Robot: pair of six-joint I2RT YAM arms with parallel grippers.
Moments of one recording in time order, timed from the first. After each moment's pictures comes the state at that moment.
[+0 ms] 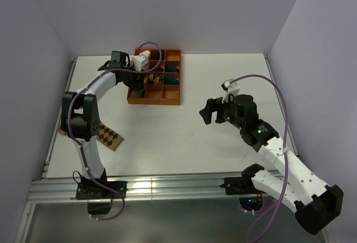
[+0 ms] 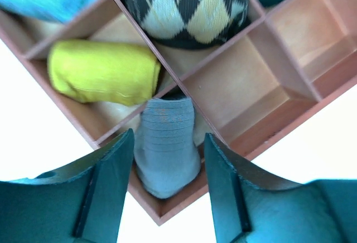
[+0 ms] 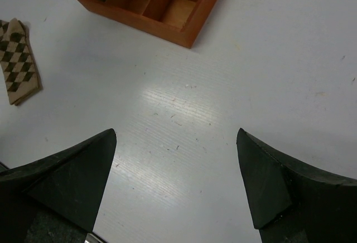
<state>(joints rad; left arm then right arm) -0.18 2.00 1.54 -0.43 0.38 0.37 0.48 0.84 0.73 -0.30 -0.07 0.25</state>
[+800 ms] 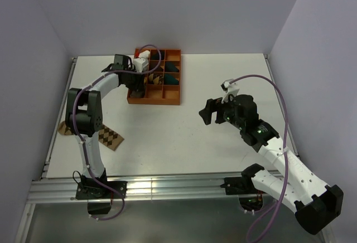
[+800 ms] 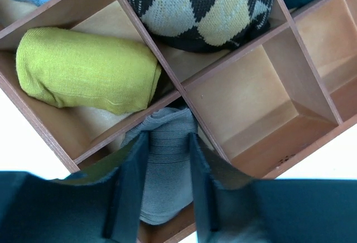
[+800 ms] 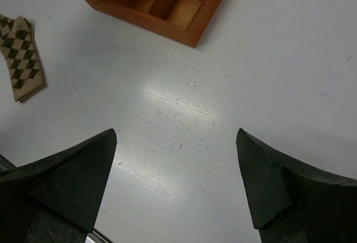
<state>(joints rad) -0.18 2.06 1.54 -0.38 0.38 0.28 0.48 0.84 0.73 -0.30 -0.09 0.25</state>
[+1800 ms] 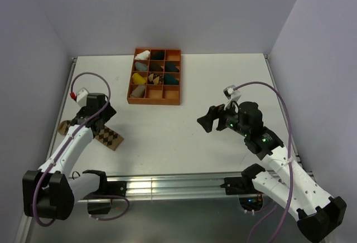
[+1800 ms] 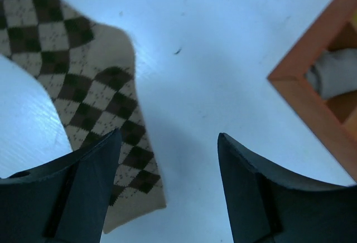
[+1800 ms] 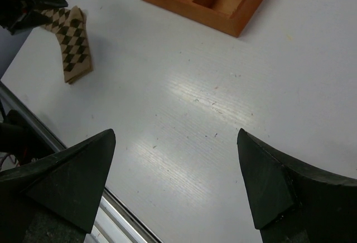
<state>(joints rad) -0.13 1.10 0.73 -0.43 -0.40 -0.75 0.48 0.72 0.66 -0.30 -0.23 0.32</state>
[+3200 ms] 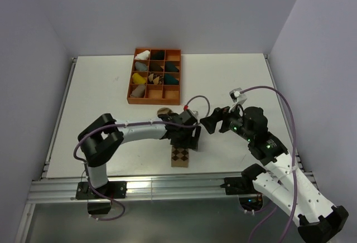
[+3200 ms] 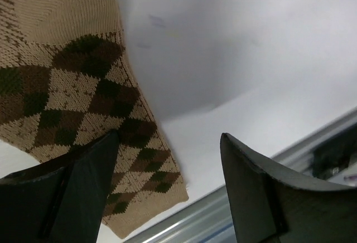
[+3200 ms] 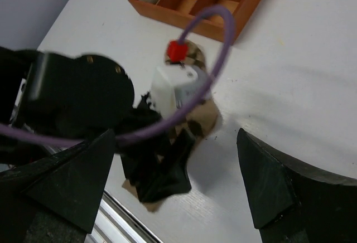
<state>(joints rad) -1.00 1.81 1.14 -0.40 0.06 -0.76 0.48 0.62 0.62 -0.29 -0.20 0.37</state>
